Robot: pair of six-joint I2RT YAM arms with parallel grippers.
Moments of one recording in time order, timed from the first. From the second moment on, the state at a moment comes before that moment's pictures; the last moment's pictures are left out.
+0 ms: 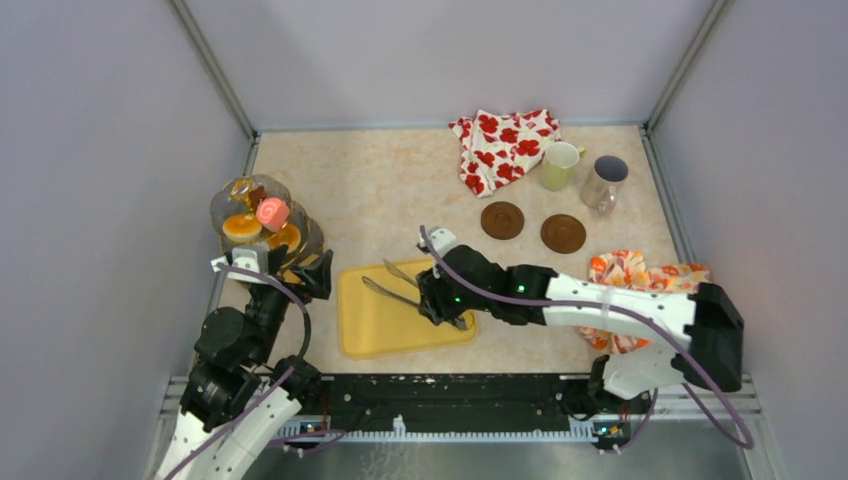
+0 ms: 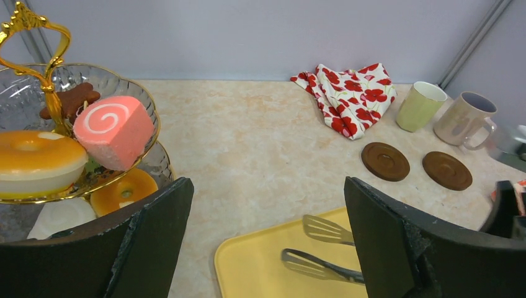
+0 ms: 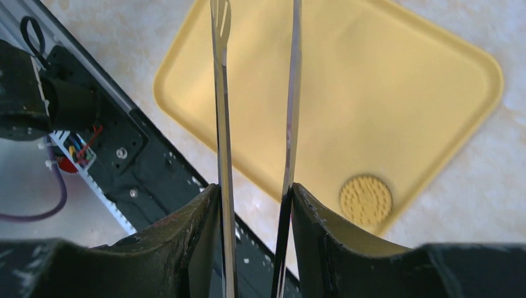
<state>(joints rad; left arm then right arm) -0.53 0.16 0.67 -0.41 -0.30 -0.16 1.20 1.41 1.09 -0.37 0.13 0.47</state>
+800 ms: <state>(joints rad) -0.53 0.16 0.66 -0.41 -0.29 -0.16 1.20 0.91 0.87 -0.89 0.16 0.77</state>
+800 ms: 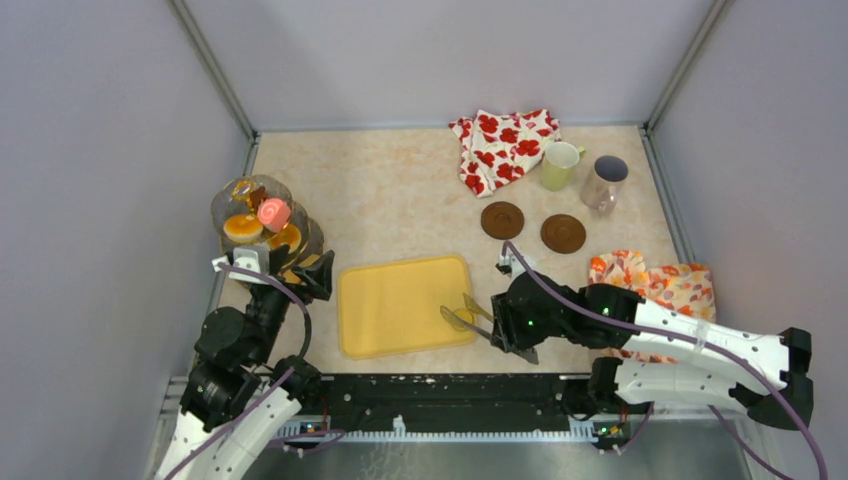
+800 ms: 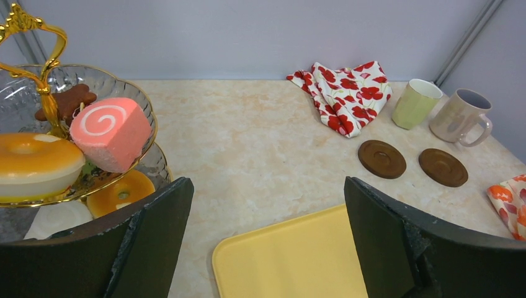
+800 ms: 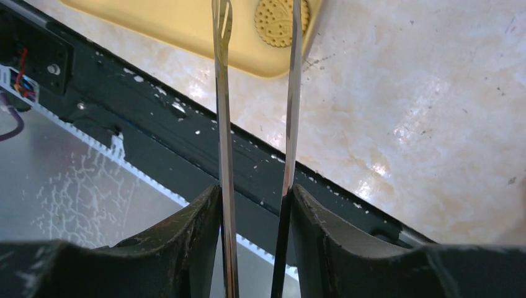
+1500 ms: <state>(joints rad) -0.53 0.16 0.66 -0.41 -0.29 -0.16 1.20 0.88 0.80 -0.92 0.10 0.79</state>
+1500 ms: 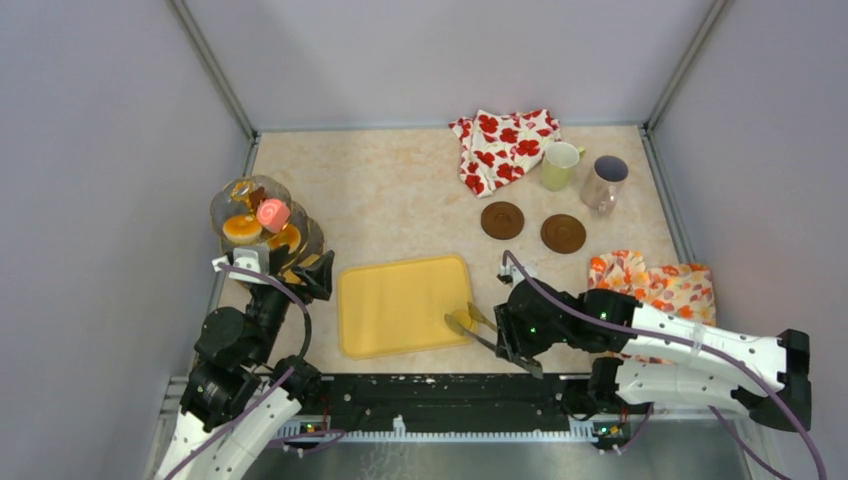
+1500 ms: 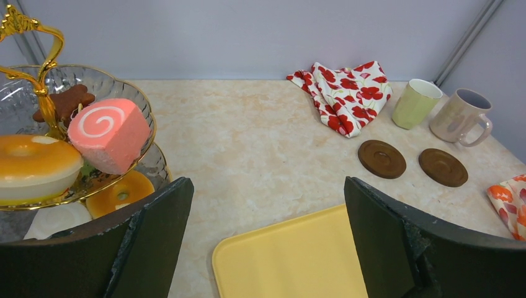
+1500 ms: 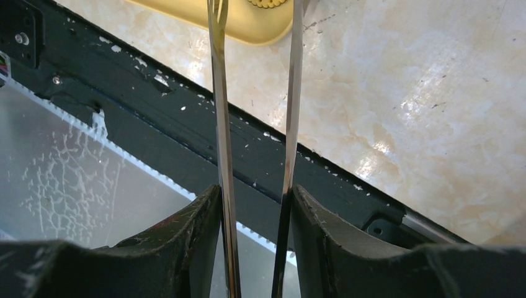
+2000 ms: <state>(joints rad) -0.53 0.16 0.66 -0.41 -0.29 -0.16 1.20 0.95 0.80 -0.89 0.07 0.76</state>
